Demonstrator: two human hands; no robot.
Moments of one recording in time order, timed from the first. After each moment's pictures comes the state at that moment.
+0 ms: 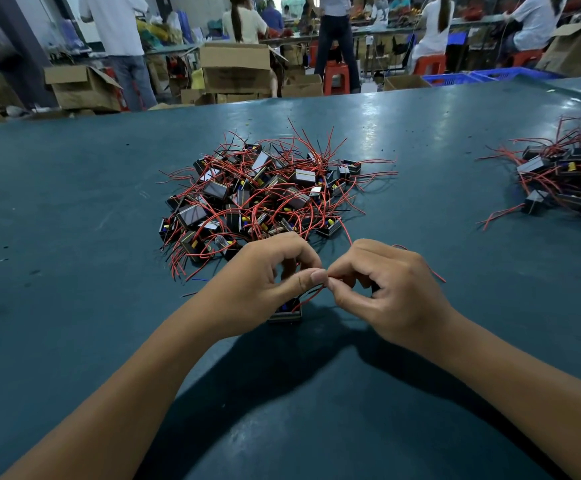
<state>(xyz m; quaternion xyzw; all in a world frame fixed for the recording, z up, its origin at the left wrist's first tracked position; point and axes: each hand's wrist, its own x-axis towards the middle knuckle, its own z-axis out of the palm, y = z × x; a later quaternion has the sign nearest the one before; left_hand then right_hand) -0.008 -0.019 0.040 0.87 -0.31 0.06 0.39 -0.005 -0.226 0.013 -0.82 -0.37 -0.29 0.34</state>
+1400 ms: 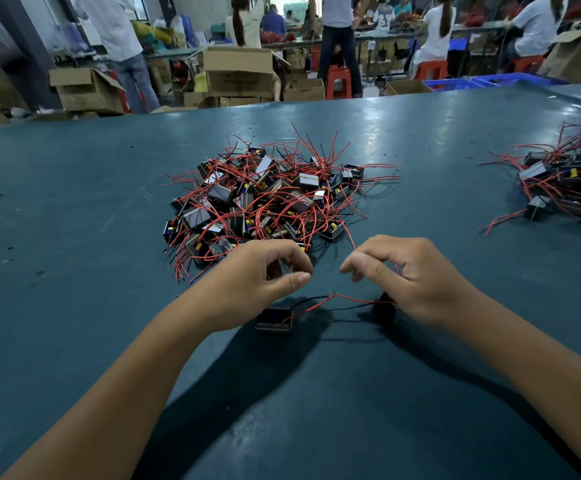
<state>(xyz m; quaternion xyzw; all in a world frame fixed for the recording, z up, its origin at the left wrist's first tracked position) -0.002 -0.003 0.042 0.89 -0.25 0.00 0.37 0.012 -0.252 0.025 -0.85 -0.33 -0.10 0.41</state>
